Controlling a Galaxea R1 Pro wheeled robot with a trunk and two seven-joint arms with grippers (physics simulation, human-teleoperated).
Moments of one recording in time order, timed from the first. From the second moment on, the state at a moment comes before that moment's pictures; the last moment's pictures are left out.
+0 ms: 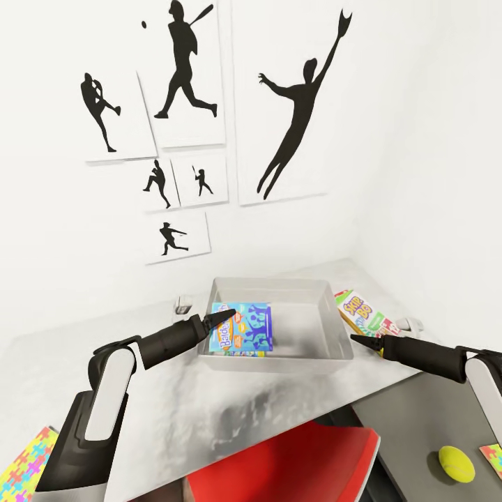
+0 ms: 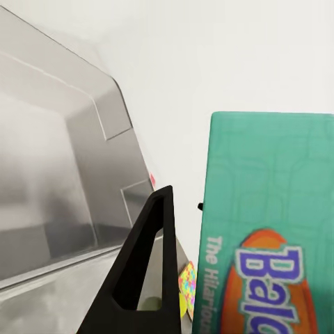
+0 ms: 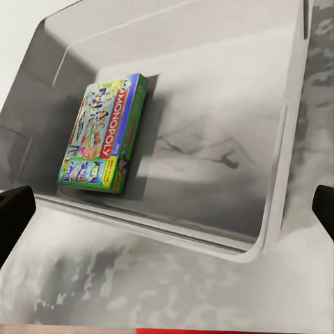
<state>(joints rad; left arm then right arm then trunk) -0.45 -0.07 0.06 -1.61 0.75 1.03 -0.41 -0.40 -0.39 -0.21 -1.56 -0.49 1.04 0.62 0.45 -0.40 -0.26</state>
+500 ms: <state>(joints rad) -0.45 -0.07 0.06 -1.61 0.75 1.03 -0.41 -0.40 -0.39 -0.21 -1.56 -0.49 1.04 0.62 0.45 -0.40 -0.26</state>
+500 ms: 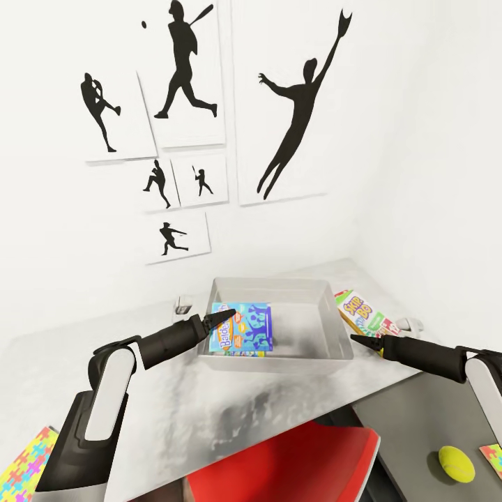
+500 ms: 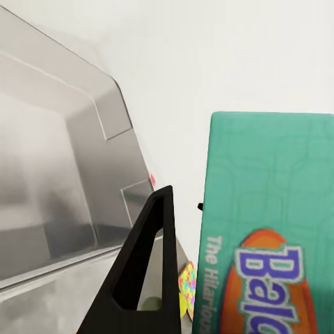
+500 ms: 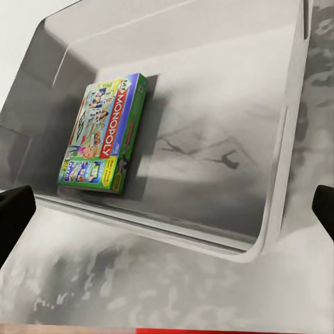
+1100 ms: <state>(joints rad) -0.46 -0.07 0.07 -1.61 0.75 1.03 -0.45 -0.35 -0.41 -0.25 -1.60 -0.51 1.04 0.63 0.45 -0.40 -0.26</state>
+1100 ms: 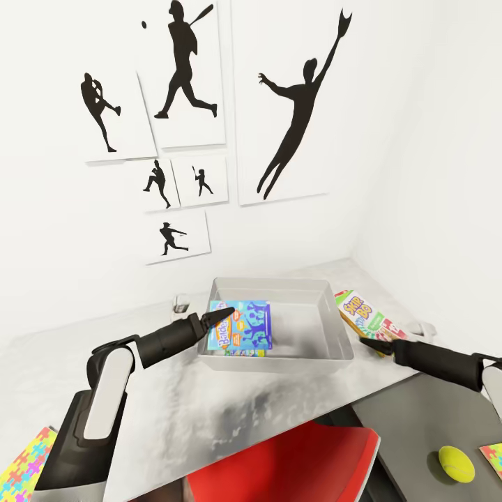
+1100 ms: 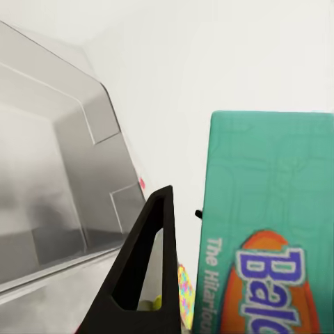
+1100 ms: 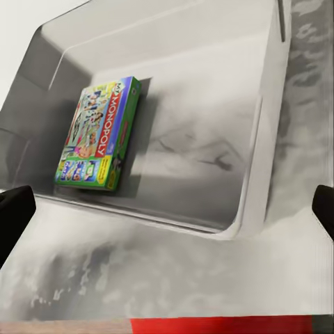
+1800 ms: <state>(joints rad) -0.46 -0.07 0.07 -1.60 0.75 1.03 -0.45 -0.33 -0.41 -0.29 -1.60 -0.52 1.04 0.63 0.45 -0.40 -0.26</state>
